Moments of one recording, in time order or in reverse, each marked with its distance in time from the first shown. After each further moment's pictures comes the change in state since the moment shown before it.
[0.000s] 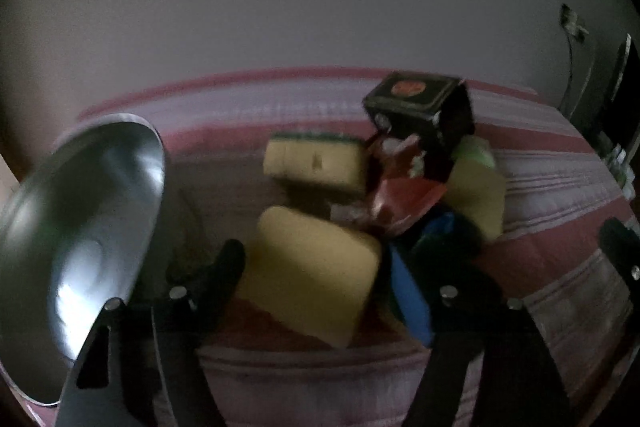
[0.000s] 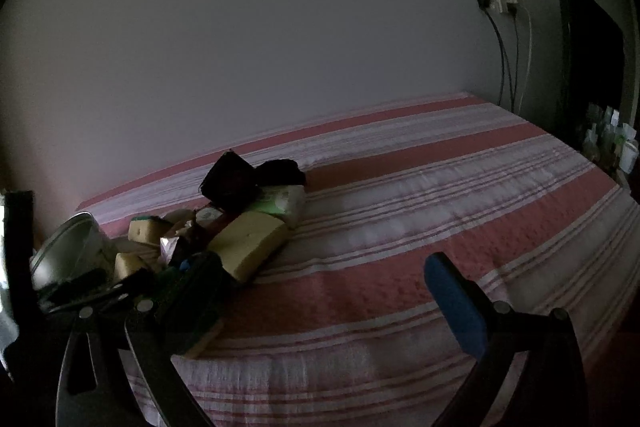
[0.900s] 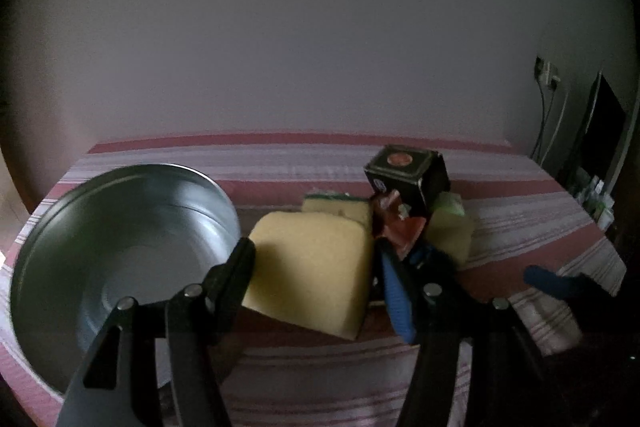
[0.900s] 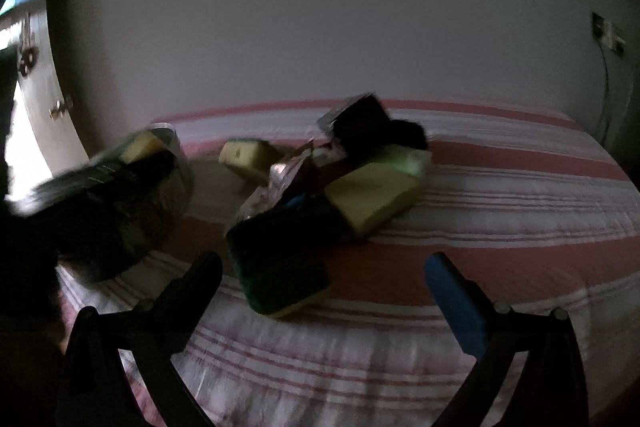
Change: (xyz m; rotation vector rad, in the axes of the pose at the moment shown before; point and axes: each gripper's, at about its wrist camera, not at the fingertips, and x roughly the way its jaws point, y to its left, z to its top) left arm -0.082 0.038 -0.009 -0.020 -0.241 -0.056; right arm 0.019 0.074 -0.027 -0.294 0.128 0.247
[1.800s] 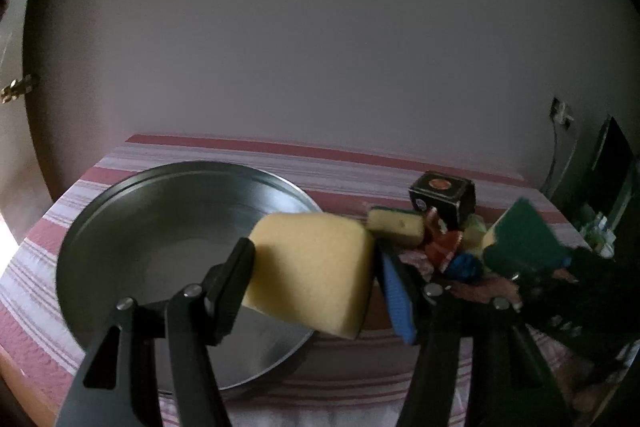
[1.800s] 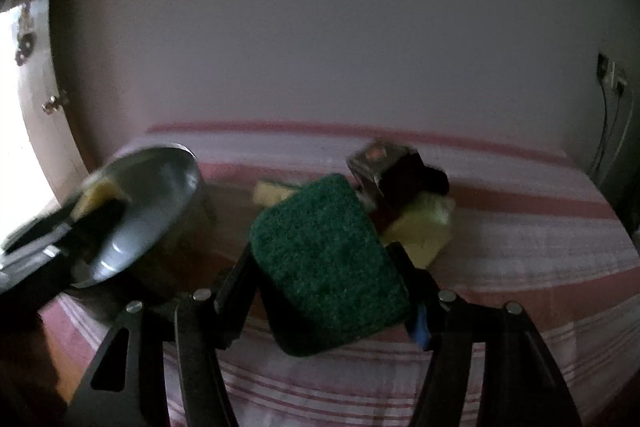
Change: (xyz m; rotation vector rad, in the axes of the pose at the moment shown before) left arm -0.033 0.060 -0.013 -0.105 -0.063 0.034; right arm -0.016 0.053 0.043 -0.042 -0.050 -0.054
